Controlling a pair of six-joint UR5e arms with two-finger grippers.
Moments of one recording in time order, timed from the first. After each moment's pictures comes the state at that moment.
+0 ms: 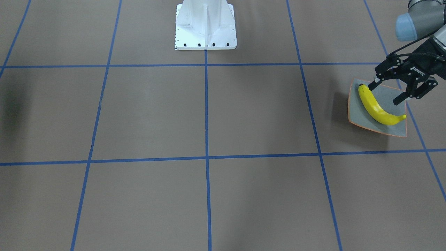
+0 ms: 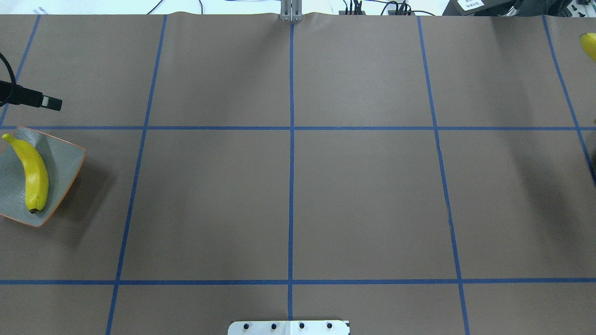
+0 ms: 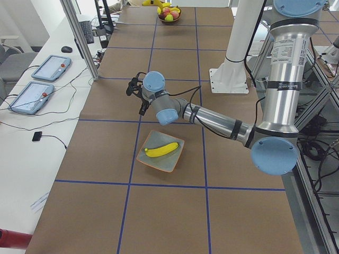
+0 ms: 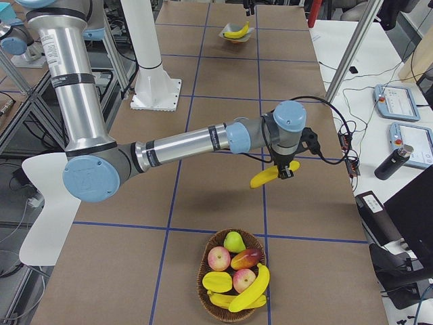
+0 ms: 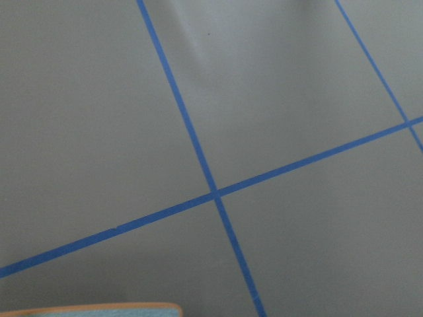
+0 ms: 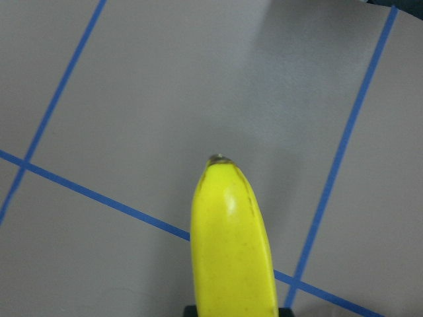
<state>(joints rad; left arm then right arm) -1.18 -1.66 -1.81 -2.34 -2.43 -0.76 1.46 -1.36 1.71 -1.56 2.44 0.08</state>
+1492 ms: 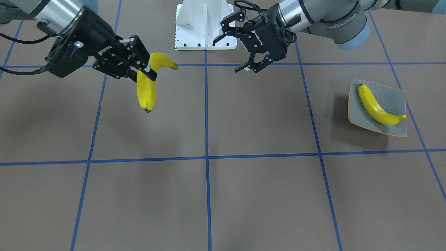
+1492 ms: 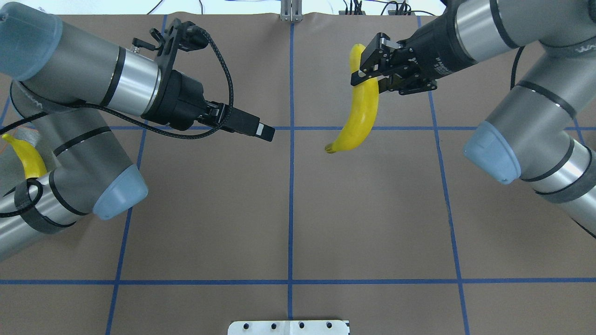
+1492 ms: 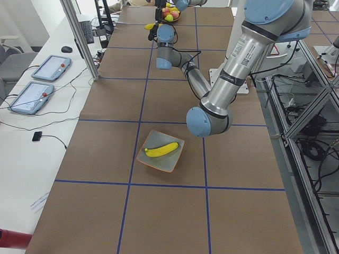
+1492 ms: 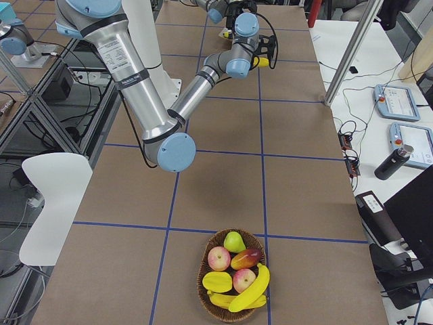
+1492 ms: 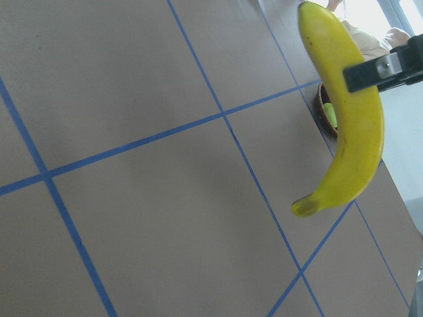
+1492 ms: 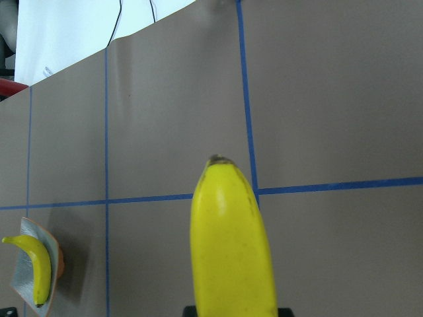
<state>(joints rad) -0.76 -2.14 -1.82 -2.42 -2.31 -1.12 0.90 -1.04 1.93 -1.12 2.29 1.47</state>
